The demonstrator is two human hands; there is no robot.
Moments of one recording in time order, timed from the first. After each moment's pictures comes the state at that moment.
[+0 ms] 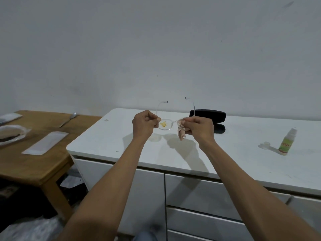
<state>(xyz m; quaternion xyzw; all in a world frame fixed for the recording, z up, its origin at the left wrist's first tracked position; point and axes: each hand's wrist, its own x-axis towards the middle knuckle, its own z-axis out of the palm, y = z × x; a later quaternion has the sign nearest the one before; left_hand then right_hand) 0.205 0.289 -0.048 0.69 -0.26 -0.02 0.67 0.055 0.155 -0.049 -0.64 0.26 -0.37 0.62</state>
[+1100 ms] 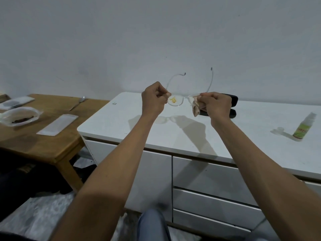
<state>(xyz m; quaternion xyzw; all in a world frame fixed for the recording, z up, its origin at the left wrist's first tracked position) 0.200 0.287 -0.025 0.70 -0.33 0.06 0.63 0.056 0.147 -0.031 -0.60 0.33 -0.41 0.61</state>
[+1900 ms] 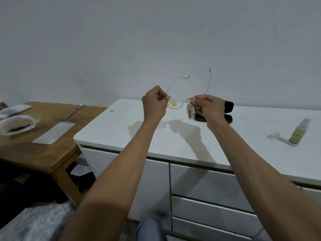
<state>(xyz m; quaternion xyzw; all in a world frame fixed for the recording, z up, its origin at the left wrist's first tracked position) 0.192 0.269 -0.019 0.71 -0.31 0.09 0.63 0.061 0.137 -0.023 -0.61 0.26 -0.40 0.63</state>
